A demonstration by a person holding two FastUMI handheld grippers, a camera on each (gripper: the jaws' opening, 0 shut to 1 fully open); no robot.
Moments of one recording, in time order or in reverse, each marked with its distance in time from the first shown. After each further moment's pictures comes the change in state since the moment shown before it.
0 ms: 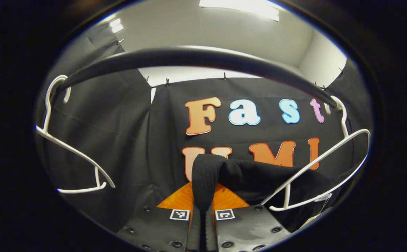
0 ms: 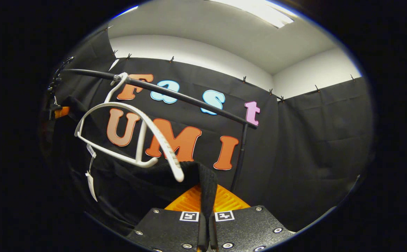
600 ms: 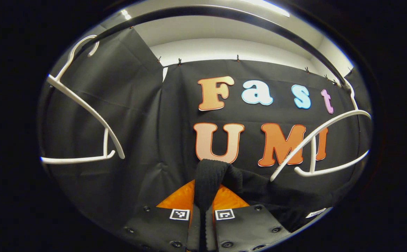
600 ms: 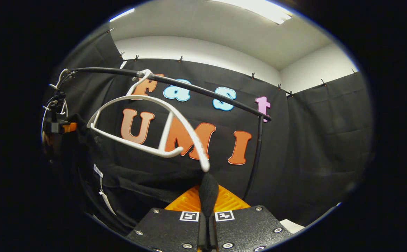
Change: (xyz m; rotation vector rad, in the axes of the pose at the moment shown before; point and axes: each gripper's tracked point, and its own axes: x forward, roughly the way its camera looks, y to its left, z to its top) left arm -0.025 0.038 -0.071 -0.043 0.154 0.065; right arm -0.029 0.046 -0.013 0.036 0.016 0.085
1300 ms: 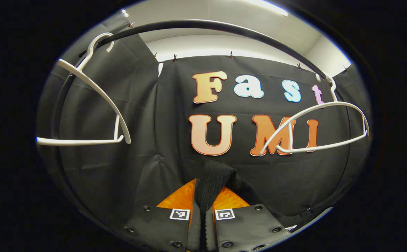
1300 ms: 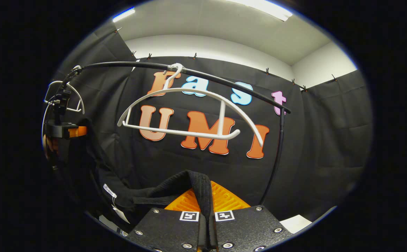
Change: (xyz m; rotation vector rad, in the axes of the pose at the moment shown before) left arm -0.055 -0.011 -0.022 0.010 0.037 -0.068; right arm -0.018 0.066 -0.022 0.028 0.037 0.121
